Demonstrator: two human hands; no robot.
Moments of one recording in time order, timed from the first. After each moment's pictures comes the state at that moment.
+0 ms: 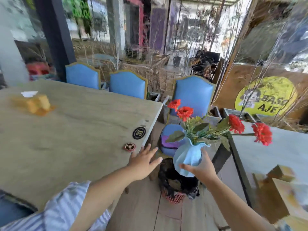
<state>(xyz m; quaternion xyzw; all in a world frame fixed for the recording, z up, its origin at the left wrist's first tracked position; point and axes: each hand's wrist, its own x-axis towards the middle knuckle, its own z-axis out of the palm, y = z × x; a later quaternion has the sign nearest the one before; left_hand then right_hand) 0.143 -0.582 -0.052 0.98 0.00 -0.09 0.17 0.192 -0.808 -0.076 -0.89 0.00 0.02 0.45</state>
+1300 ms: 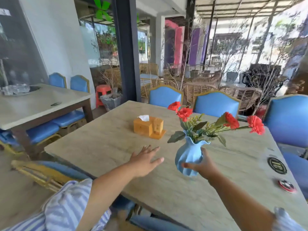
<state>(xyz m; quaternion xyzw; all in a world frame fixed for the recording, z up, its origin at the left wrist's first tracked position) 0.004 0.044 0.022 0.98 0.07 -0.10 0.15 0.127 -0.170 -0.051 -0.83 -0.11 0.10 0.53</state>
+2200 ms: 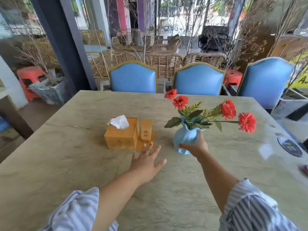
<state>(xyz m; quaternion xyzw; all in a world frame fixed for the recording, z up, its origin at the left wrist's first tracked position) 0.252 0.165 -0.077 0.97 -0.07 -0.18 0.13 0.341 -0.042 -0.115 -0.87 0.16 0.03 0.47</state>
